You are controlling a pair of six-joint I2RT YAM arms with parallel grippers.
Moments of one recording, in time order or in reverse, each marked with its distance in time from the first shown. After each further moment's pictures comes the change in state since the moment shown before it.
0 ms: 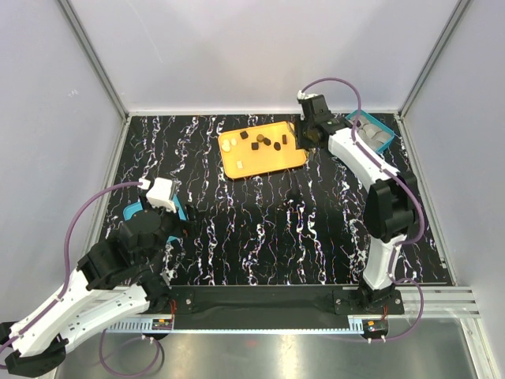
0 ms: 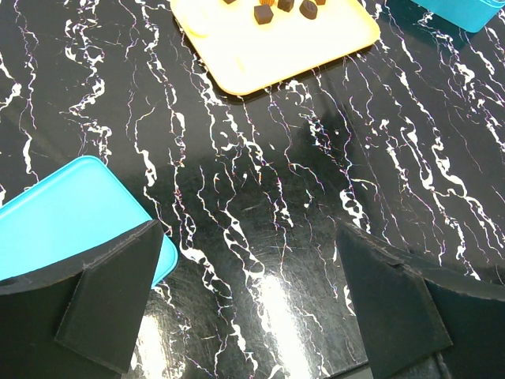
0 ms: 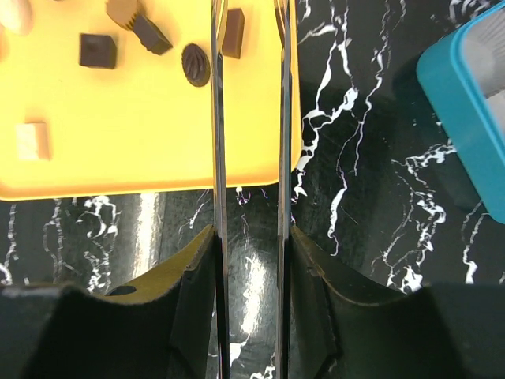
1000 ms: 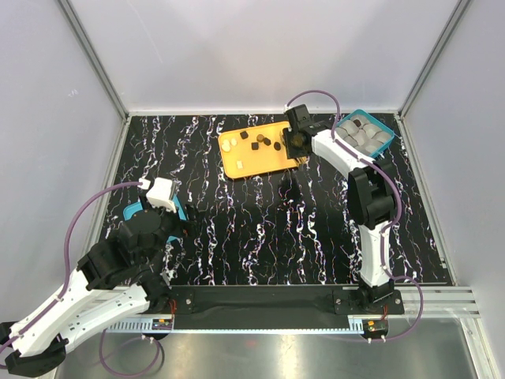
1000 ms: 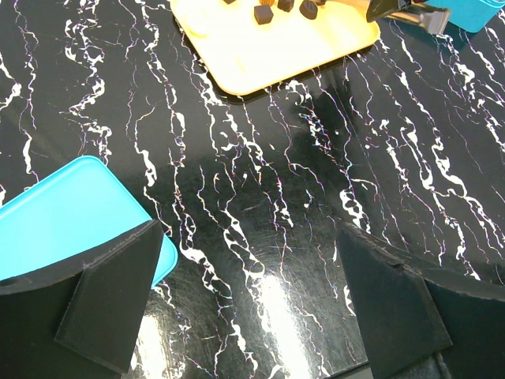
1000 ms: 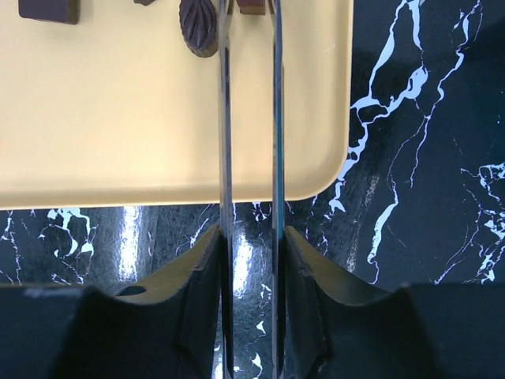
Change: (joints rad) left arm 0.000 0.000 0.000 0.000 0.000 0.000; right arm 0.036 0.210 0.069 -0.007 0.005 0.003
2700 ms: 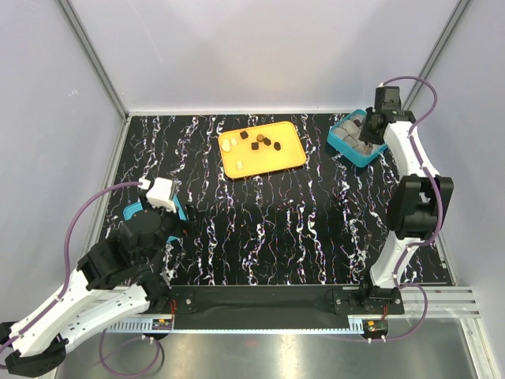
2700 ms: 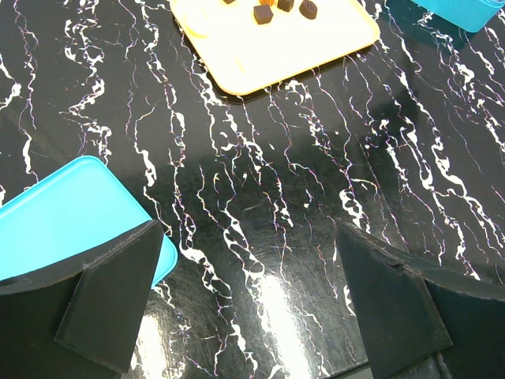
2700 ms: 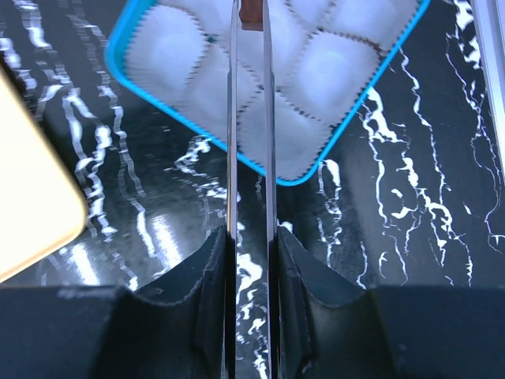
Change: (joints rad) left arm 0.000 0.000 0.000 0.000 0.001 0.000; right arm -0.459 -0.247 -0.064 -0.085 -0.018 0.040
